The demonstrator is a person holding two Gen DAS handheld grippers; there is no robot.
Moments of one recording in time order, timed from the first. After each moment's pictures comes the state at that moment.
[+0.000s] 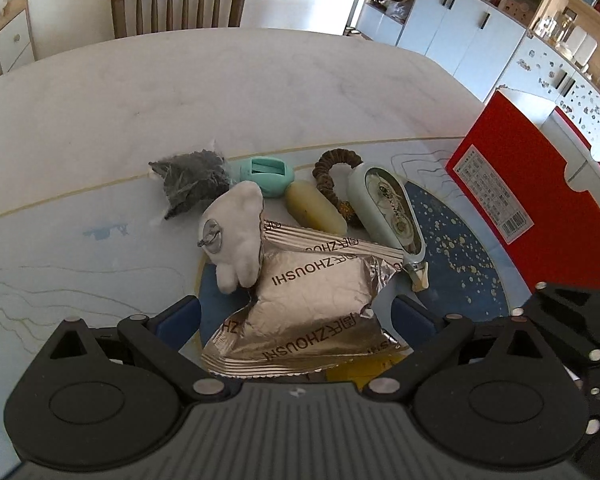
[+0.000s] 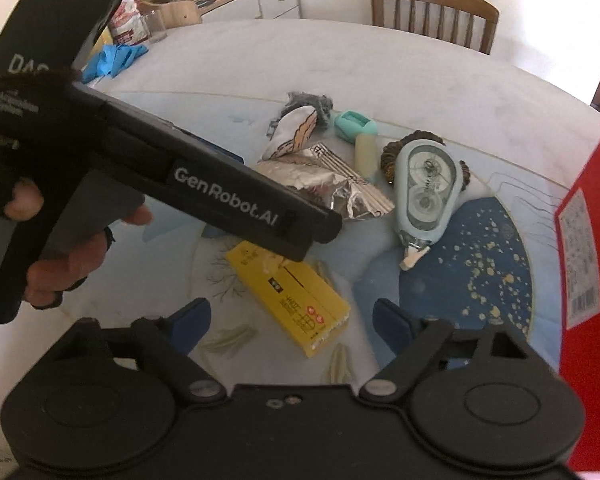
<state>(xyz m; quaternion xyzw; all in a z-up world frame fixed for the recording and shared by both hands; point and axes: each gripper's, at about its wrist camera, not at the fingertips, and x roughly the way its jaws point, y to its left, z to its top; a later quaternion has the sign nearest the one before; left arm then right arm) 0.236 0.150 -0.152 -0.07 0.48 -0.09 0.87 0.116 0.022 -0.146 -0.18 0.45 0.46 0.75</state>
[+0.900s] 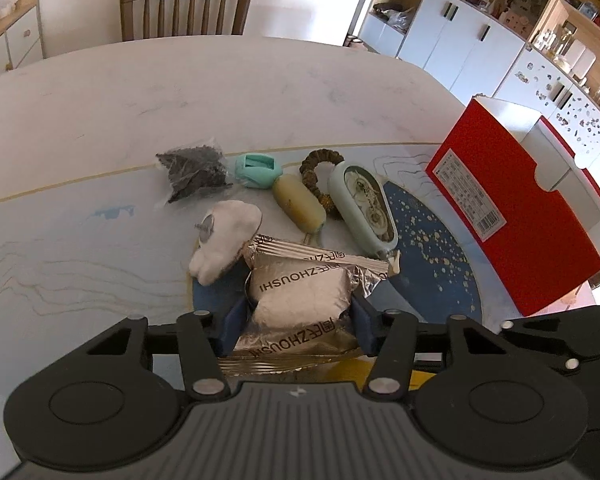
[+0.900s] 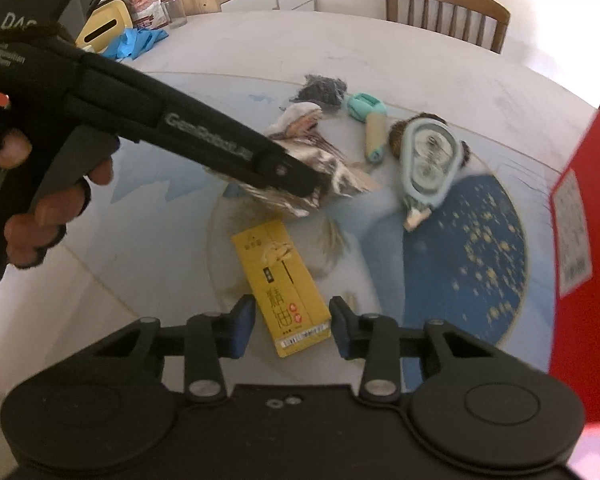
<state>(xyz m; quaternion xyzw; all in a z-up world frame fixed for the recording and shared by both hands) 0.208 0.147 -0.132 -0.08 0.47 -0.09 0.87 0.095 -0.009 -0.133 -0.20 0.45 0.47 0.74</state>
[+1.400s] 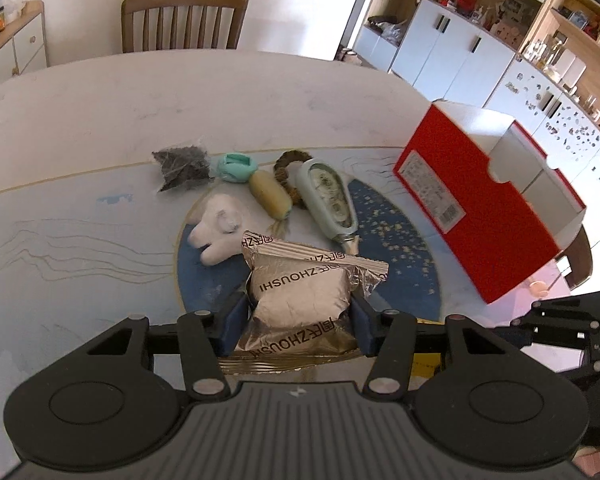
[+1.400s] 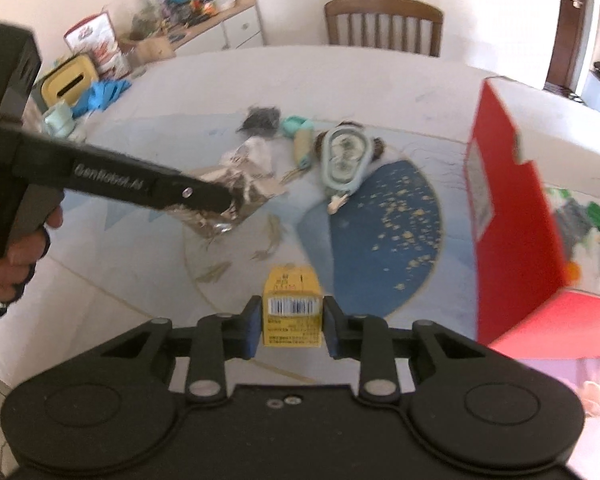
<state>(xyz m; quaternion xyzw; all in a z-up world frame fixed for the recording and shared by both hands) 0.168 0.132 -0.106 -0.09 0.45 -0.09 0.88 0.097 -0.072 -0.099 -0.13 0.44 0.42 0.78</state>
